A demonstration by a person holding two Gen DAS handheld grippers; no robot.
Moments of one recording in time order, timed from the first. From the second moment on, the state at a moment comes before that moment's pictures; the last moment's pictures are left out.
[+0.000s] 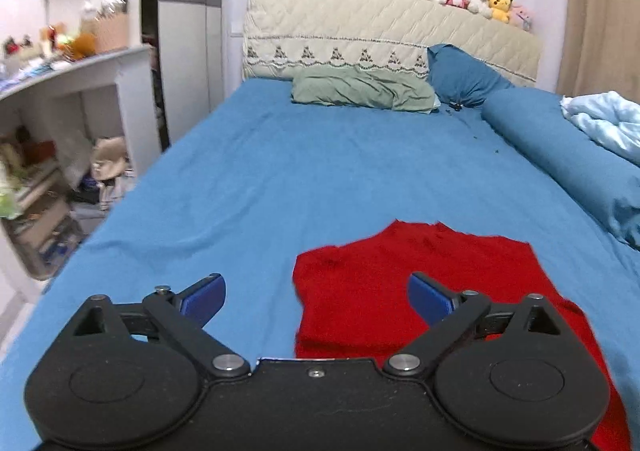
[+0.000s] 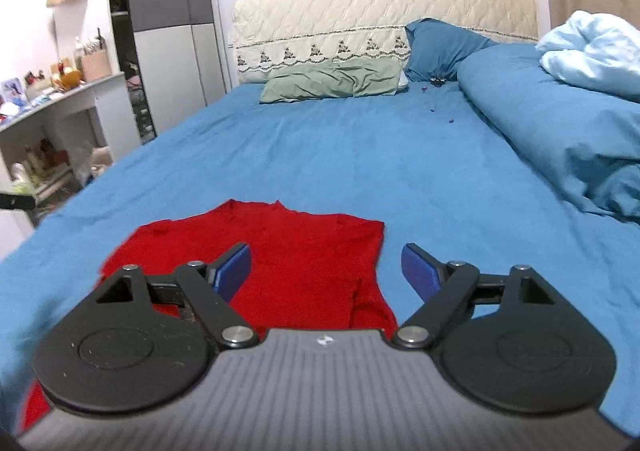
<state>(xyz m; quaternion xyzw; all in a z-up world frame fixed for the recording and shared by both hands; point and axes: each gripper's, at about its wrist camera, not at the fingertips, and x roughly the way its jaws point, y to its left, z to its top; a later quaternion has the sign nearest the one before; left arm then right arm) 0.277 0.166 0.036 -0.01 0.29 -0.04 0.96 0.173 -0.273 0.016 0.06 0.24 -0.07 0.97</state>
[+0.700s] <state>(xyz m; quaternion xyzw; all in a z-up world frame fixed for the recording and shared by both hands) 0.117 0.144 -0.110 -0.08 0.45 -0.05 0.89 -0.002 -0.250 -0.090 0.14 0.42 -0.10 0.89</state>
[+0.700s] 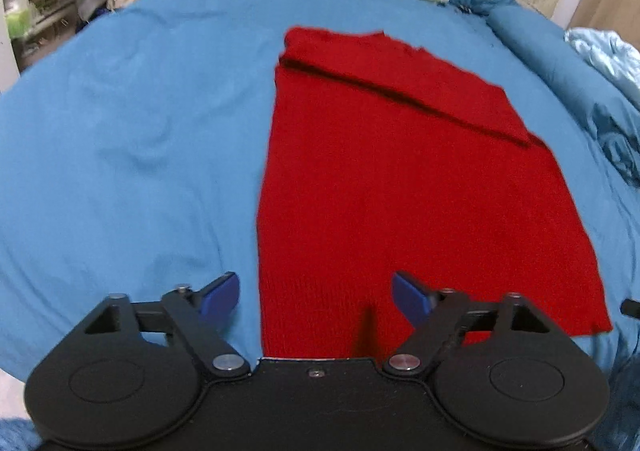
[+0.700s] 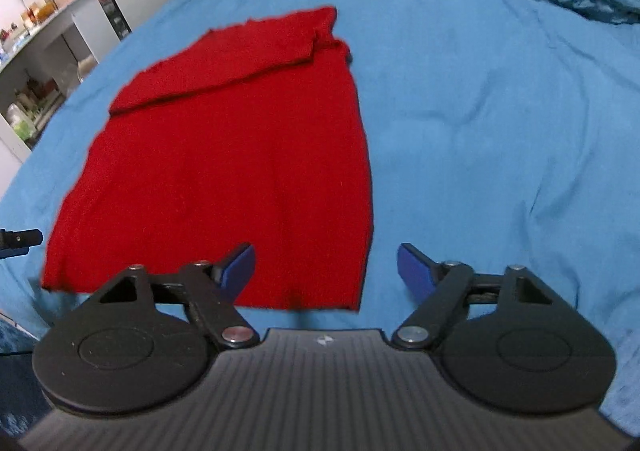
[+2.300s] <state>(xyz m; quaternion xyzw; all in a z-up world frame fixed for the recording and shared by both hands) 0.391 0.154 0.045 -0.12 0.32 -0.03 0.94 0.224 -0.362 0.054 0.34 0.21 -0.02 0.91</state>
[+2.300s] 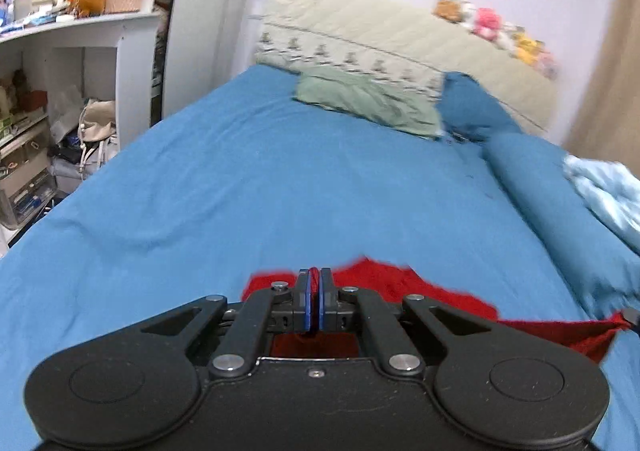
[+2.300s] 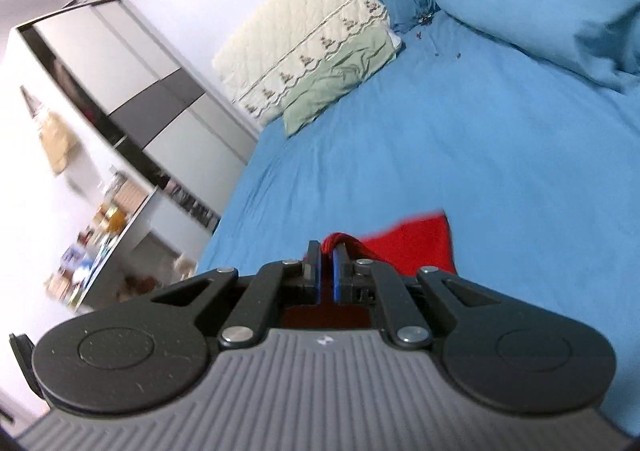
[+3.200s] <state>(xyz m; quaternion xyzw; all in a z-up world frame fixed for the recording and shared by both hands) 0.524 0.187 -0.078 -0.12 0.35 -0.01 0.93 0.419 -0.386 -0.073 0.22 0.23 -0.11 0.94</state>
